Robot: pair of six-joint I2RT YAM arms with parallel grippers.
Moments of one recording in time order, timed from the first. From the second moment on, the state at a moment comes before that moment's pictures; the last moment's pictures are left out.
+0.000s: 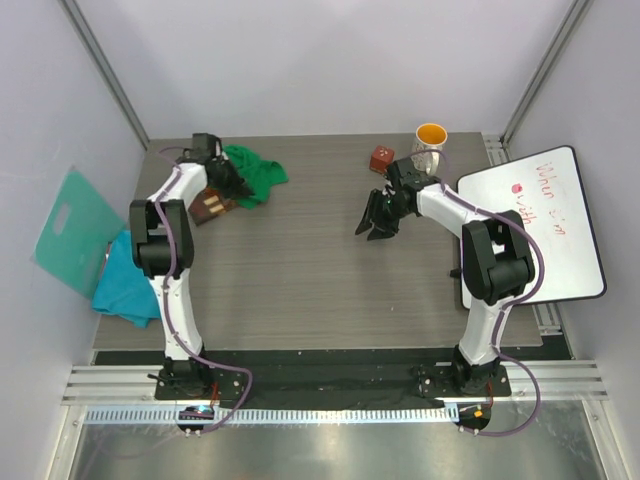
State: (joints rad) left arm 0.01 2.19 1.74 -0.54 0.37 -0.63; right arm 0.32 1.89 1.35 -0.57 -0.36 0.61
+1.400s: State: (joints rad) left arm -0.23 1.92 1.92 -0.39 0.32 -0.78; right arm 0.46 2.05 1.40 -0.51 -0.44 0.58
